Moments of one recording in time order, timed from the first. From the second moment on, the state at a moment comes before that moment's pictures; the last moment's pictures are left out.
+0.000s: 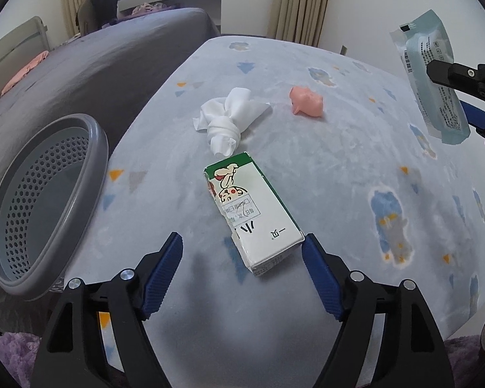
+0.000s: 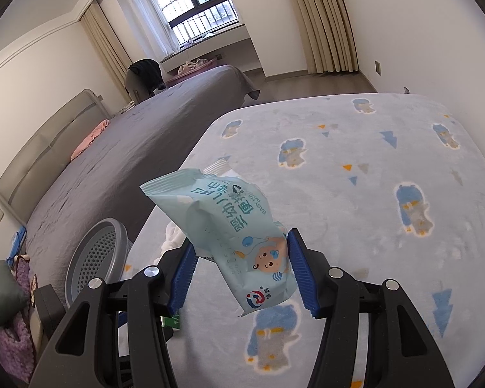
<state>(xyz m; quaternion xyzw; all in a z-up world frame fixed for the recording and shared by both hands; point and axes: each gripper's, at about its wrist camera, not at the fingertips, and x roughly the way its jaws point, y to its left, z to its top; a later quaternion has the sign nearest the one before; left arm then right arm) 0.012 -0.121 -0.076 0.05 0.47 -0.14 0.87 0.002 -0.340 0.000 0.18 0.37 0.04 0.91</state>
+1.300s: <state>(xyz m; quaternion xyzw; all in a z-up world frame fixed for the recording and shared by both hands) 0.021 -0.080 -0.037 0.03 0.43 -0.12 0.90 0.025 -0.295 -0.002 0.15 0.38 0.05 0.91</state>
